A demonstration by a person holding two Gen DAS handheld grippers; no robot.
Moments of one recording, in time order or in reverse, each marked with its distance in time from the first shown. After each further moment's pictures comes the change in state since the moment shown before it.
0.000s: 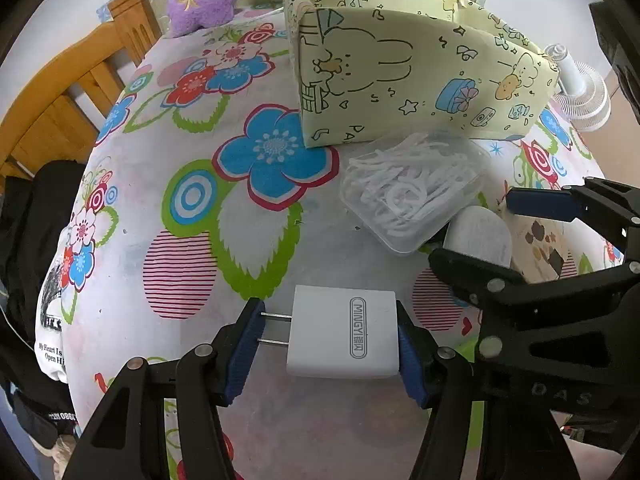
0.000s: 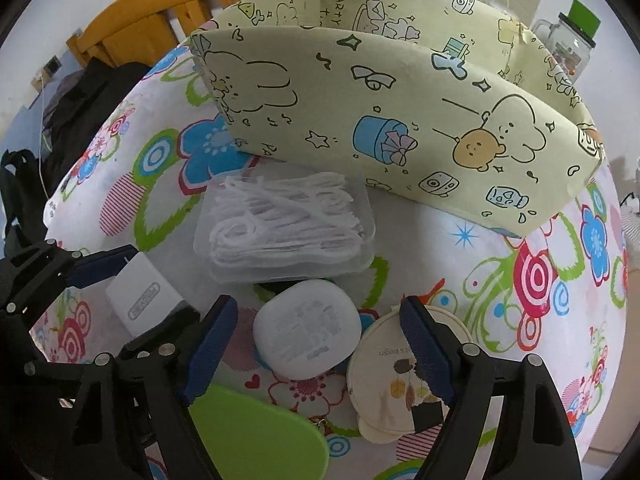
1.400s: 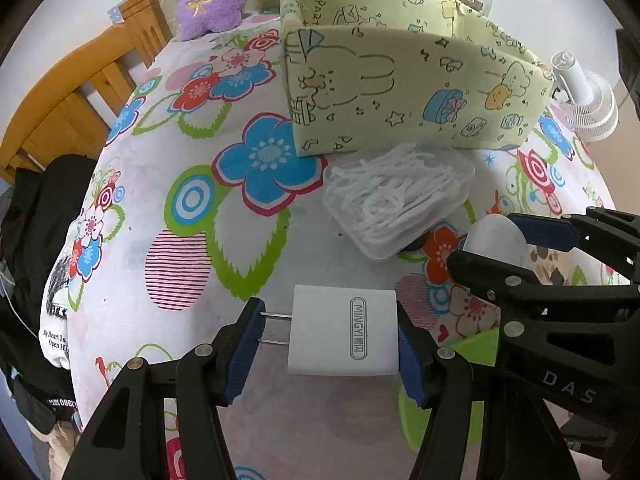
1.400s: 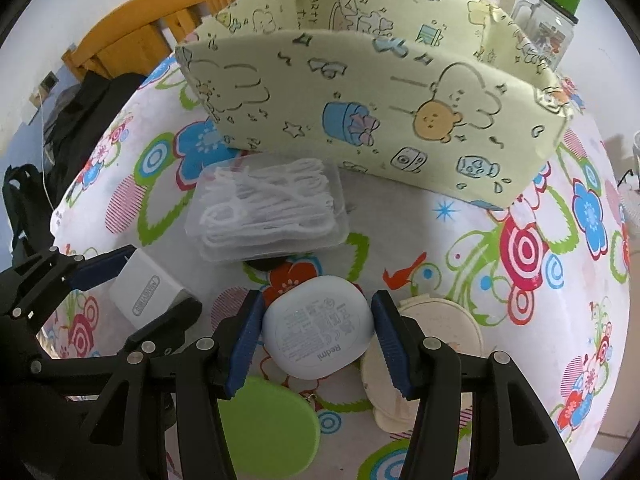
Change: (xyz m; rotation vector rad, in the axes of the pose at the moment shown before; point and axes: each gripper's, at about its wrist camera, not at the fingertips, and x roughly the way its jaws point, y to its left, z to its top) left arm -0.014 -0.015 0.002 -0.042 -0.010 0.033; right arm -0.016 -0.021 -0.014 0.063 -0.001 0.049
